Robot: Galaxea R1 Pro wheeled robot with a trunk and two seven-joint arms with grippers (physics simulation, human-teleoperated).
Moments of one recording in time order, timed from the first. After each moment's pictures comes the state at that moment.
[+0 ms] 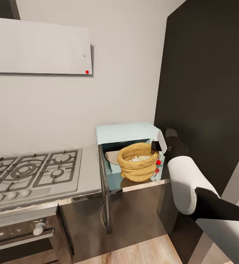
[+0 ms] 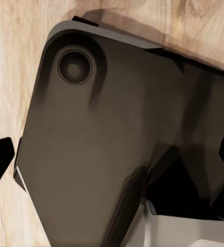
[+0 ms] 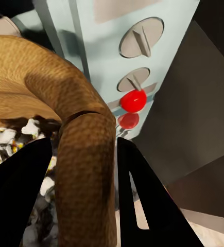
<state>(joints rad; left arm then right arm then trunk) 0.00 -0.05 0.02 -0.06 0.30 -0.06 0.00 -1.24 0.17 -0.31 -0.67 0.14 1.04 -0.30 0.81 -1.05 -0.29</state>
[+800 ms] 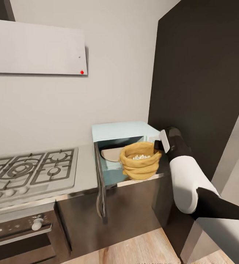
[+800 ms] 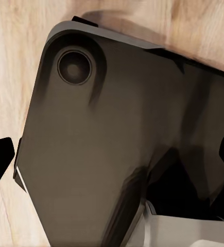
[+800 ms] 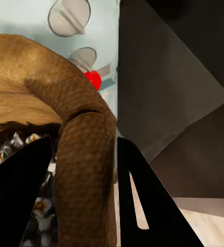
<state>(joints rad) 0.00 -0.05 0.02 -0.06 0.30 -0.05 0.00 -1.24 0.16 -0.35 -0.70 0.15 1.04 -0.31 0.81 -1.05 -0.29</state>
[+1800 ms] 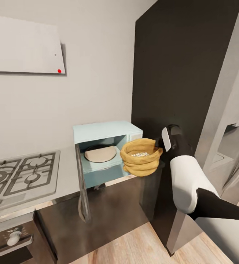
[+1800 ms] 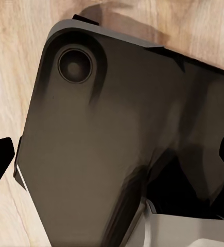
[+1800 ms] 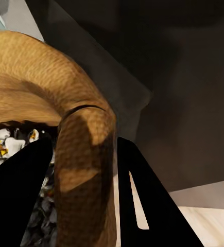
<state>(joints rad) 0.00 -0.05 0.02 -0.06 0.30 -0.06 0.00 -1.24 0.17 -0.37 -0.75 0.14 1.04 -0.34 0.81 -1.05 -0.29</state>
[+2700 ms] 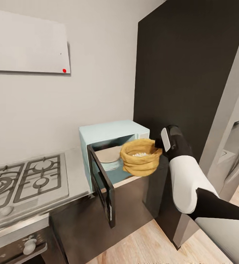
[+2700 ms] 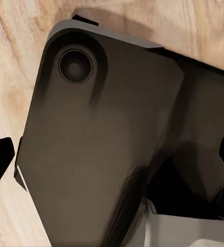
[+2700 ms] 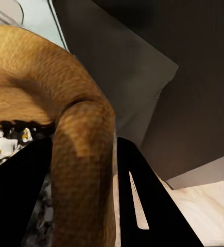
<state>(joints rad) 0.00 -0.05 0.02 -0.06 0.30 -0.05 0.00 -1.24 0.17 -0.37 -0.74 0.14 1.04 -0.34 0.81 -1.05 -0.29</state>
